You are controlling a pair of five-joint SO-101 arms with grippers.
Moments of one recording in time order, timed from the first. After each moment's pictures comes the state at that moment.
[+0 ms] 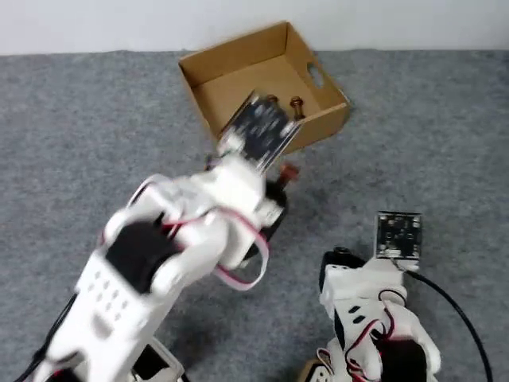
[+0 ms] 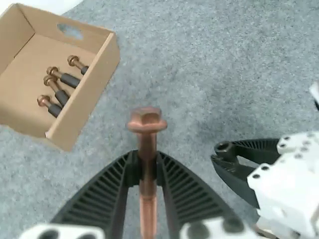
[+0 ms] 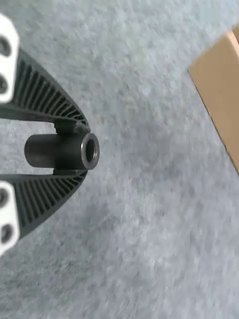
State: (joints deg) left arm 38.9 -36.7 8.4 83.9 9.4; right arm -11.1 -98.0 65.8 84.6 -11.5
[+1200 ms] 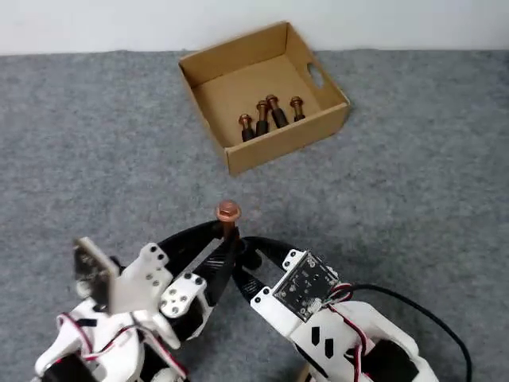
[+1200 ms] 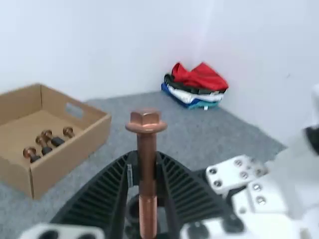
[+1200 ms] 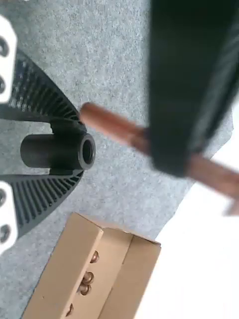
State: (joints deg) left arm 38.9 -95.0 55.6 62.4 22.9; right arm -48.0 -97.1 65.8 57.3 10.6
